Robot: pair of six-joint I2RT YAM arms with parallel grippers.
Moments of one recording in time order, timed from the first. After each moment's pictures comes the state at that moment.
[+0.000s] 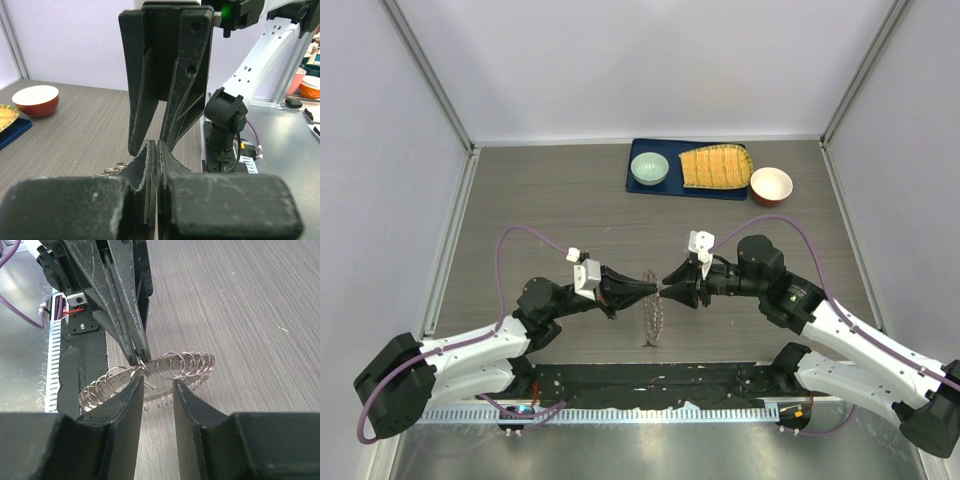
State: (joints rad) left arm -0.87 0.98 0.28 1.03 0.52 -0.21; right arm 0.80 0.84 0.69 -0.11 -0.57 -0.09
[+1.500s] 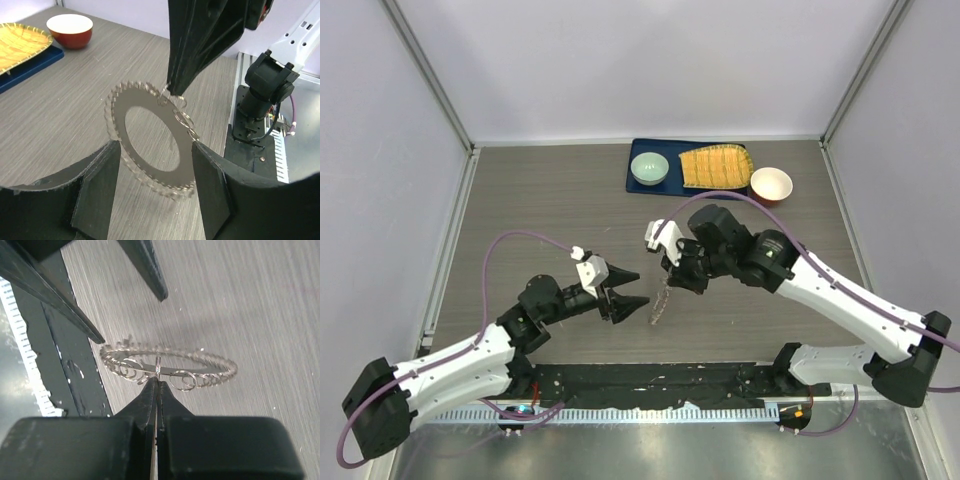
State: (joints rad) left arm -0.87 0.79 0.30 0.55 0.35 -0.15; right arm 0.90 1.16 1.20 -0.78 -0.27 -0.26
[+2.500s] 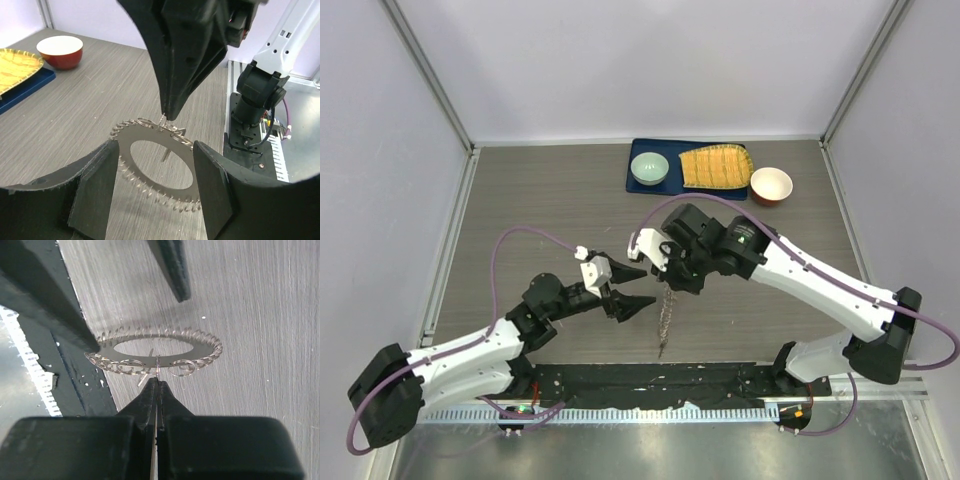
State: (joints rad) left arm -0.87 0.87 0.30 0.69 0.40 -0.13; right arm 0.98 1.38 1.41 -1.08 -0.13 -0.33
